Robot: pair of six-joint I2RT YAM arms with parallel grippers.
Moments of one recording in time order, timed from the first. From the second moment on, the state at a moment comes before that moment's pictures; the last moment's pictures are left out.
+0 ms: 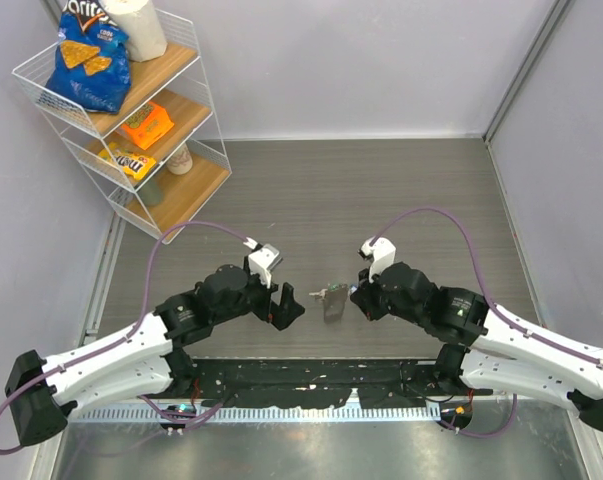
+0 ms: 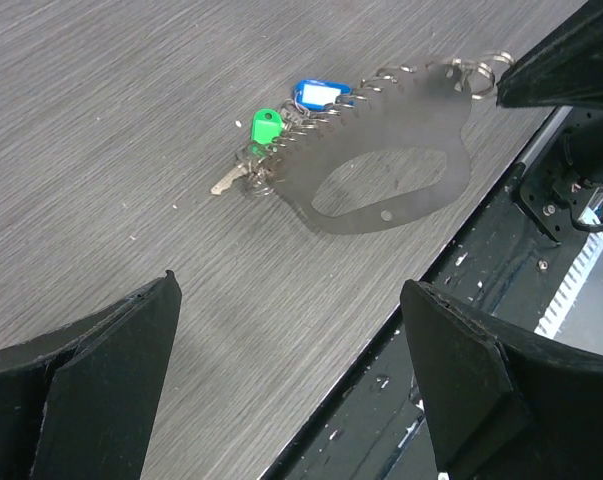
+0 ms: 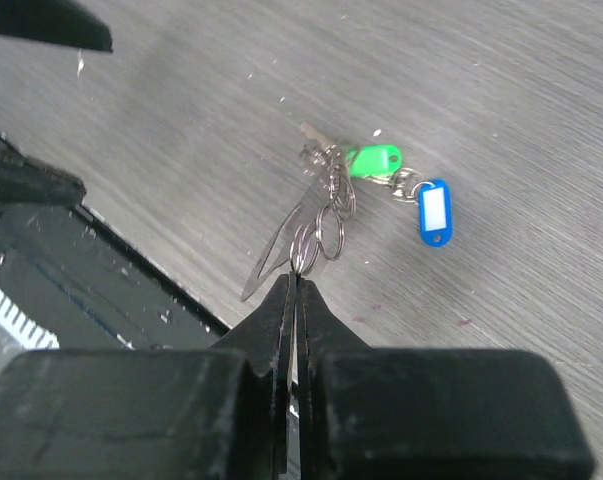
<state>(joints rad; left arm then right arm) -0.97 0.83 0.54 -0.17 0.02 -0.36 1.05 0.78 0.71 -0.55 0.25 0.48</state>
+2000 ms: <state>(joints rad) -0.97 0.67 0.48 0.20 0.42 -0.43 1.05 0.77 0.90 -0.45 -0.56 0.17</state>
